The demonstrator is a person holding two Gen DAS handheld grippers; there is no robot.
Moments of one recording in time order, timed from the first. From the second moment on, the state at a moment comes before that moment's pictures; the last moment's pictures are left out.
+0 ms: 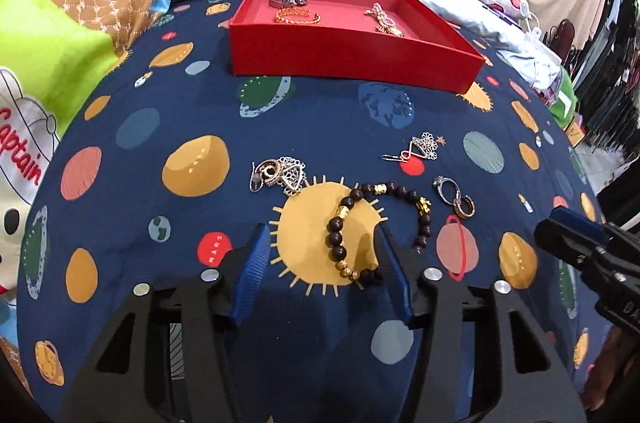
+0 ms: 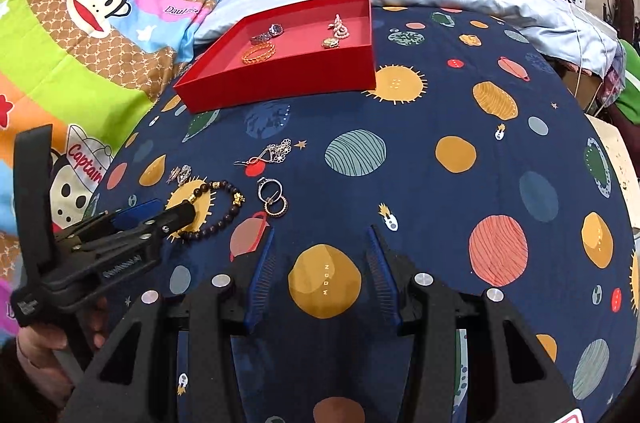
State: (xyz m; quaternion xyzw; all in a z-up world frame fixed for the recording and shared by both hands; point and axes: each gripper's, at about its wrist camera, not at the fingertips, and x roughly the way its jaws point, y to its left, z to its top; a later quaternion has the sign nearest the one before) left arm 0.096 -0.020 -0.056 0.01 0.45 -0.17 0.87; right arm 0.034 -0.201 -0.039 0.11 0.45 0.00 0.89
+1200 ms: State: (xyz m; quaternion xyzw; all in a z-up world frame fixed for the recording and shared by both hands) left arm 0.073 0.050 -0.024 0.00 0.44 -0.16 0.88; right arm 0.070 -0.134 -0.037 0.10 0.45 0.08 0.89
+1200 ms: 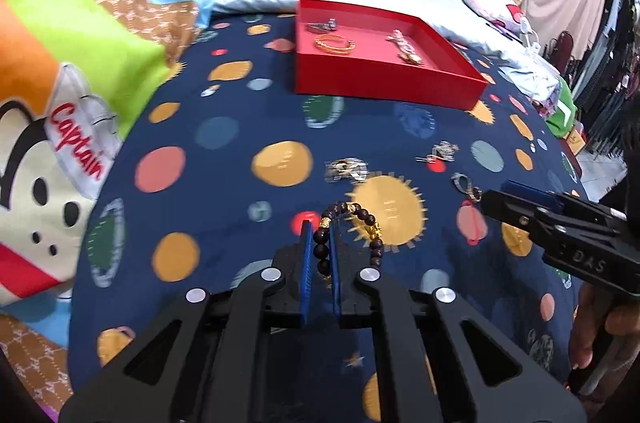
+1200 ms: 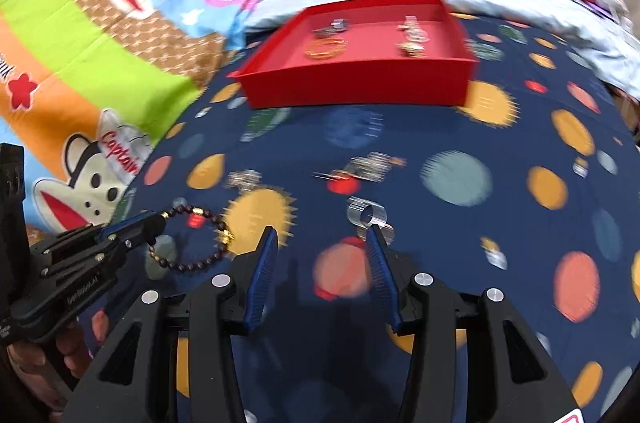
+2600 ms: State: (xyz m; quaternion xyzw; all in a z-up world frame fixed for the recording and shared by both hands) left arm 0.080 0.082 -0.042 -0.05 0.46 -0.16 0.87; right arm 0.128 -0.072 -0.047 0.06 0.45 0.14 0.88
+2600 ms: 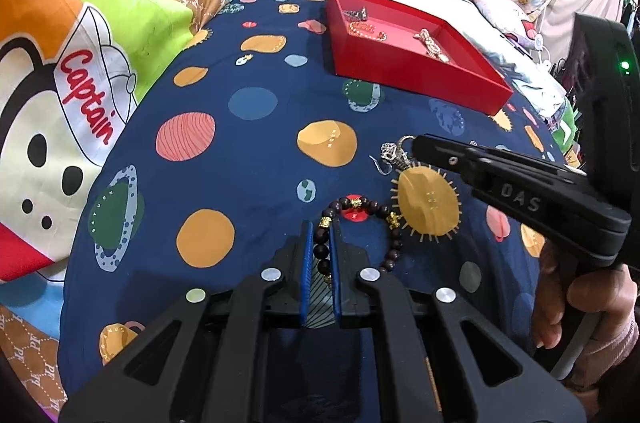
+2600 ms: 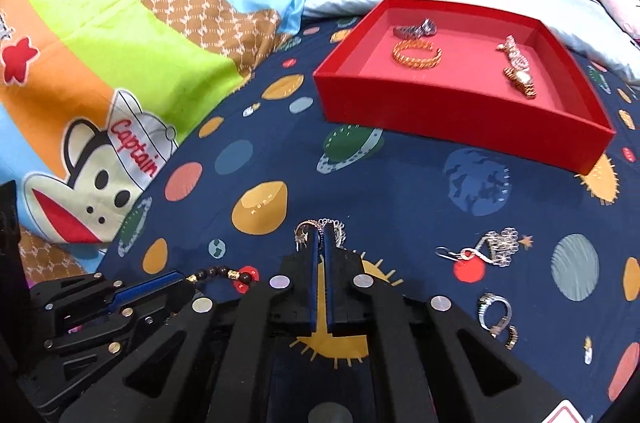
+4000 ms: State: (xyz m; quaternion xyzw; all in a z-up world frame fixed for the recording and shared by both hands) left arm 0.221 -0.042 0.069 -0.05 0.33 -0.26 0.90; right arm 0.196 -0.219 0.004 0.12 0.38 0.05 0.91
